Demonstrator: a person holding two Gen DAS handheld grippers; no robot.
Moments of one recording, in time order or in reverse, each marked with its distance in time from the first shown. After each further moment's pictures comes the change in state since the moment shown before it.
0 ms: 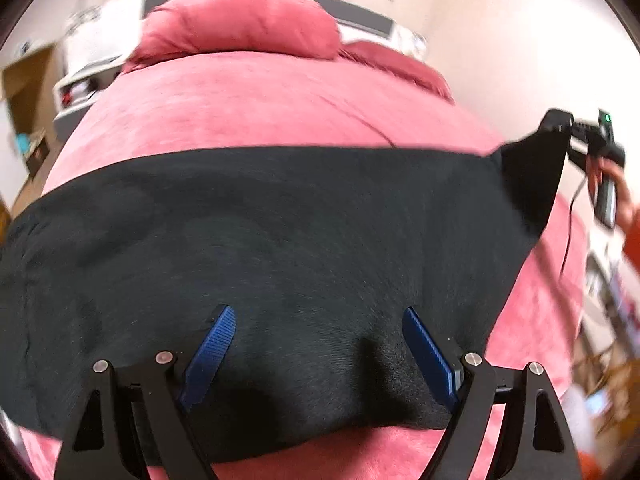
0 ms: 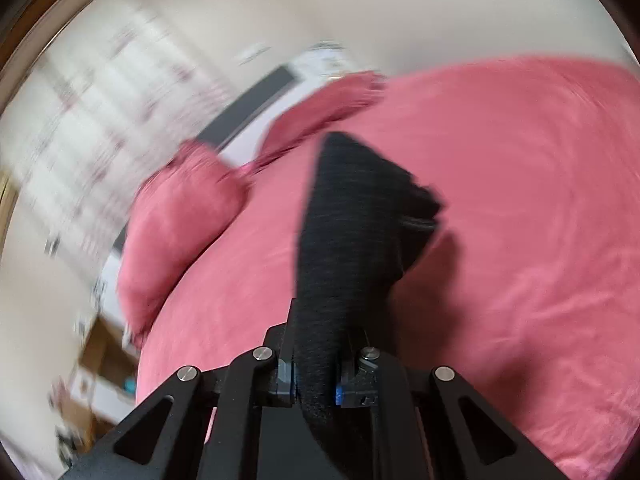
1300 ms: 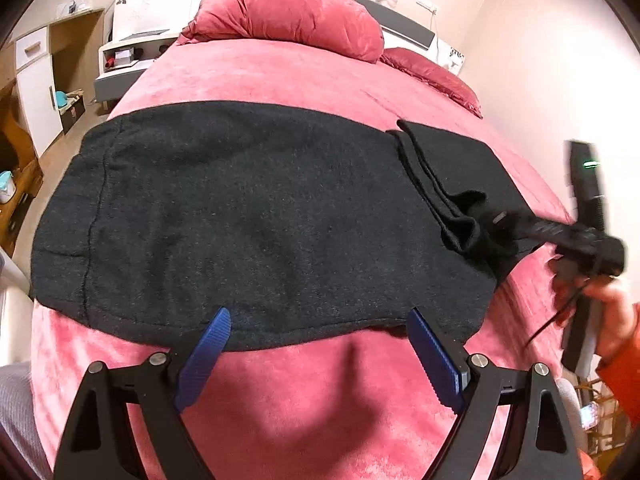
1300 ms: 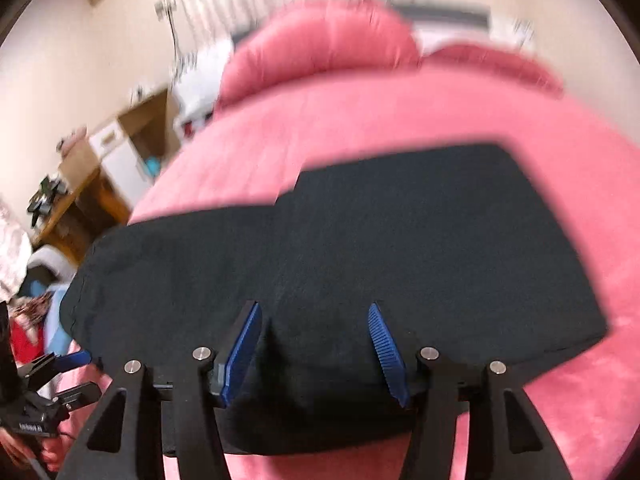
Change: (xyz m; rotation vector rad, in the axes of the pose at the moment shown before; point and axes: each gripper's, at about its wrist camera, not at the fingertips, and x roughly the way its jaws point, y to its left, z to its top) left arm -0.037 0.016 -0.054 -0.102 0.015 0.062; right arm 0.007 0.179 -0.293 -0.544 0.492 0.059
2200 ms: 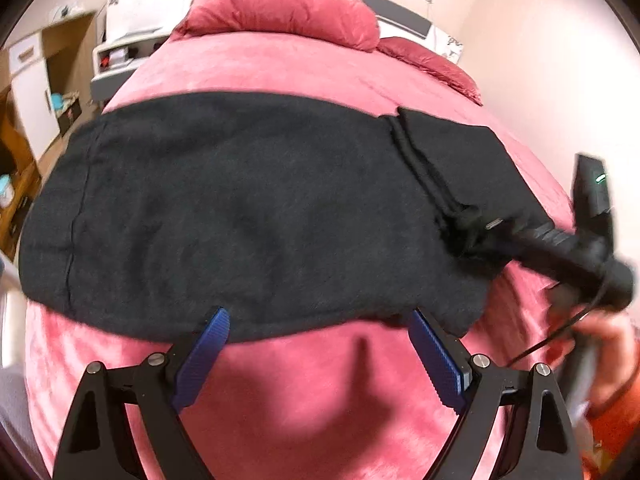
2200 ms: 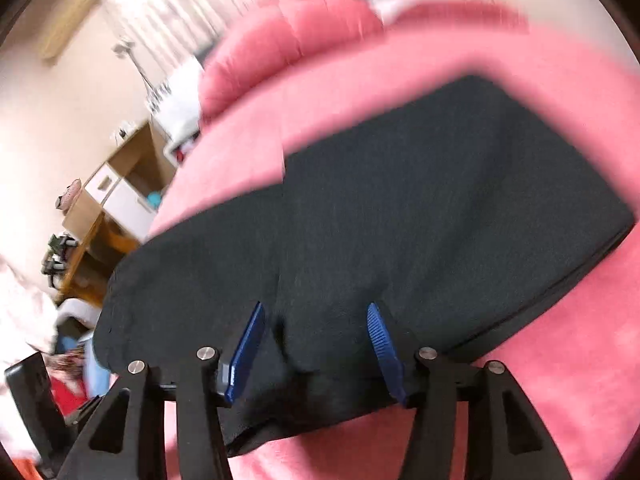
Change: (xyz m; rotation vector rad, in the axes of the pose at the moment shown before) left arm 0.016 -0.021 -0.002 0.042 0.025 0.016; right arm -0.023 0.015 -0.067 0.273 -0.064 0.088
